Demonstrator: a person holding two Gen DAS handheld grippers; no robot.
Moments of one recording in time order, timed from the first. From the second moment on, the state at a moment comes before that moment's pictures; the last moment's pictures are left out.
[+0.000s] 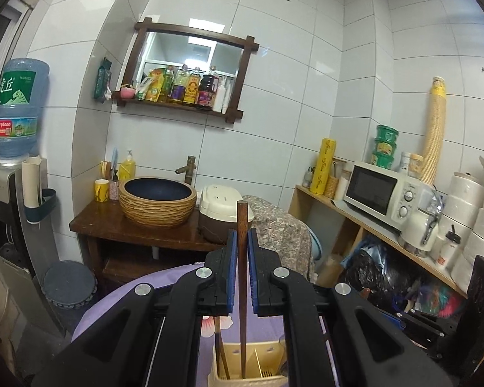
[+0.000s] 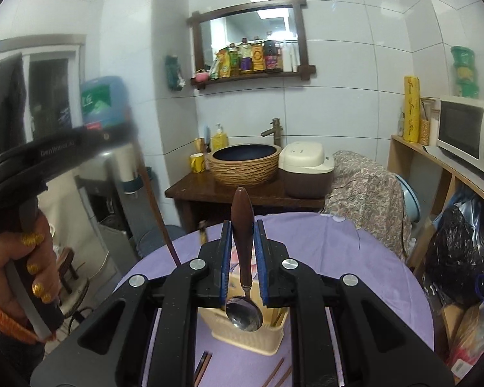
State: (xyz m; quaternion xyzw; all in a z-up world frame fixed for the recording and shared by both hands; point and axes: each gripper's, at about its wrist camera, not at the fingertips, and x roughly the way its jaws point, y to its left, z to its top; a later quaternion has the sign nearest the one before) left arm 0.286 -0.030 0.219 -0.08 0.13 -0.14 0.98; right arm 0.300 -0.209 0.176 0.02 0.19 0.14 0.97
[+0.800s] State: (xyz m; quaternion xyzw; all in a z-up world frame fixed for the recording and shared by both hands) left arm 0.315 -0.046 0.097 -0.03 0.22 -0.11 0.97; right arm 0.335 -0.203 0.072 0.02 0.25 0.12 0.96
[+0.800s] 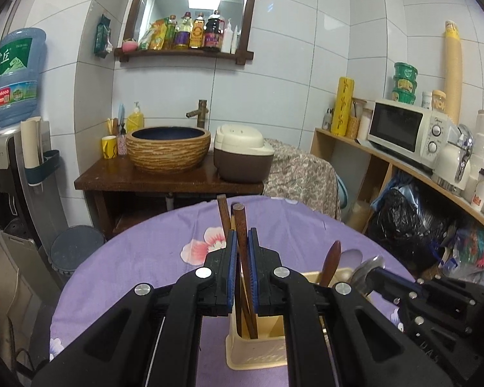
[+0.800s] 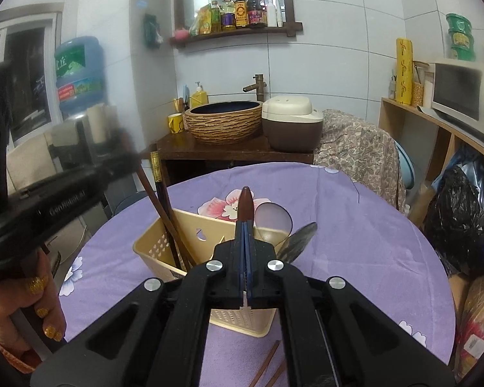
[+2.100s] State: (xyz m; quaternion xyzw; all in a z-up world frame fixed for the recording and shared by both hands) left arm 0.173 -0.022 -0.061 0.05 0.38 -0.07 0.92; right arm 0.197 -0.220 -0.088 -0.03 0.44 0.00 0.90
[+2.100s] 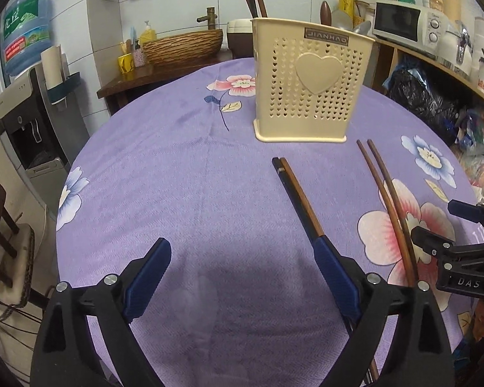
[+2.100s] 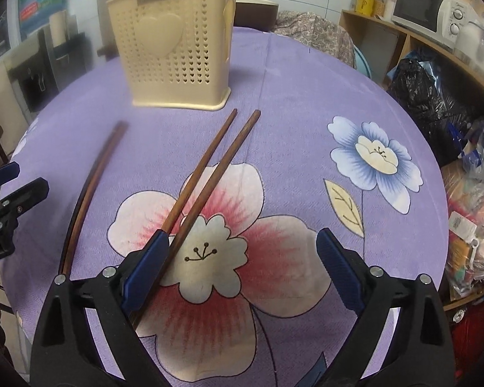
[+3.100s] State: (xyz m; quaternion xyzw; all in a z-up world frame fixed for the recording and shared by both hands) left arm 0.156 -0.053 -0.076 0.09 0.41 -0.08 0.91; right arm 0.176 -0.259 -0.082 -0.01 0.42 -0.06 0.91
